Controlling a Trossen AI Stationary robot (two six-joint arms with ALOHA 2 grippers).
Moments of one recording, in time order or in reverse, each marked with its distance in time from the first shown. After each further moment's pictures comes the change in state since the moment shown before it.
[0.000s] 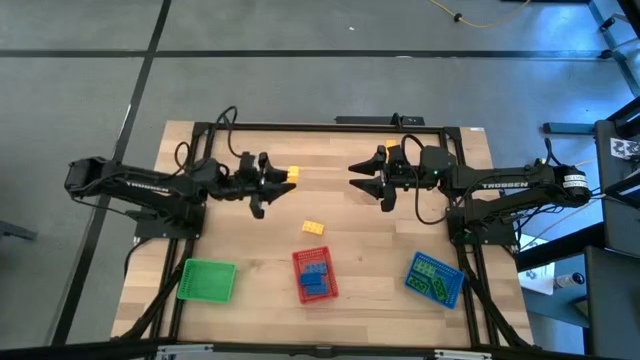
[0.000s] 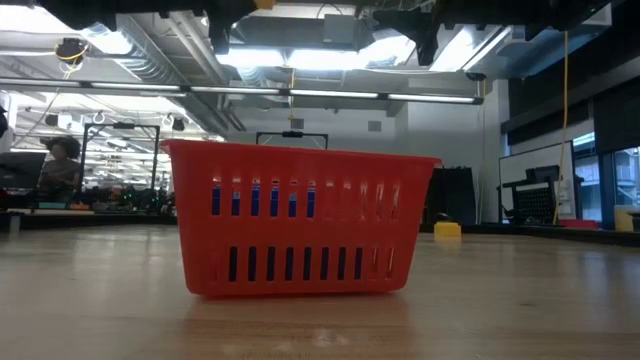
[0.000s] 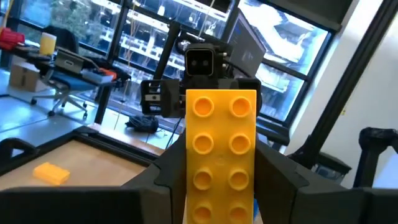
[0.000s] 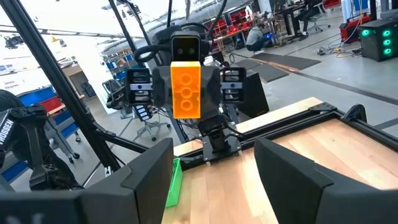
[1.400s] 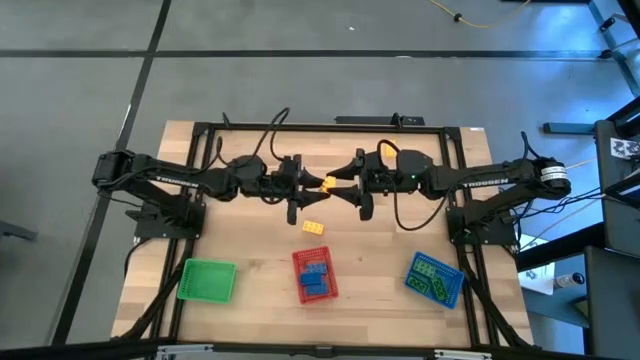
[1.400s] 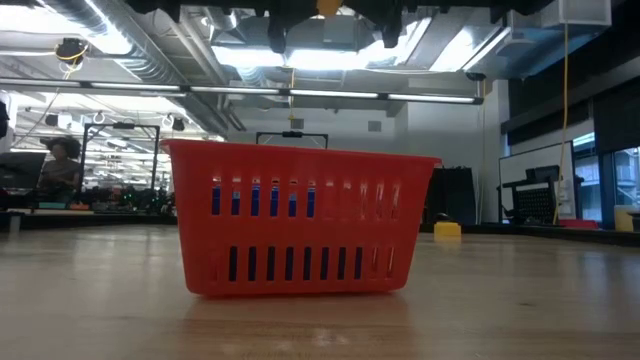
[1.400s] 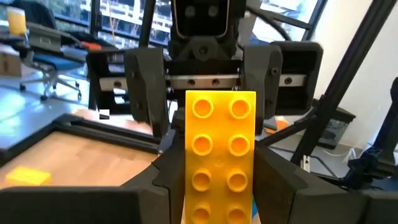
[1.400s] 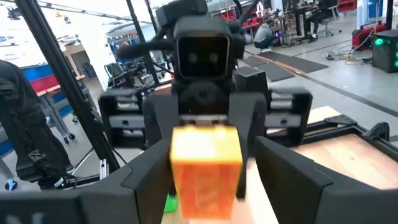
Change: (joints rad) left arm -0.004 0.332 0.311 -0.144 0.099 0.114; right arm 0.091 0.212 0.199 -0.017 0.047 -0.099
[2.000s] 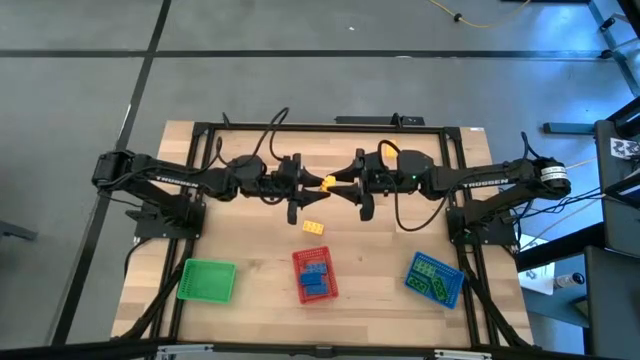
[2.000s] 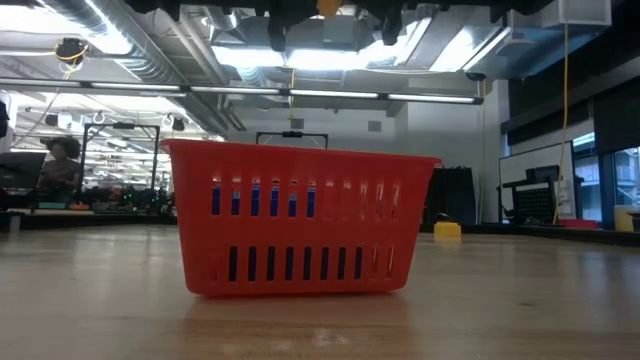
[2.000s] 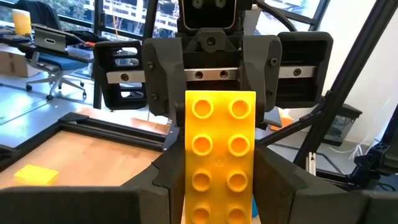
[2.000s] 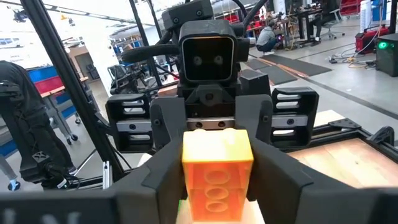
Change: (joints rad) left arm 0.000 -0.001 0.000 -0.010 -0.011 0.025; right arm 0.001 -0.001 0.000 0.019 -0.003 -0.002
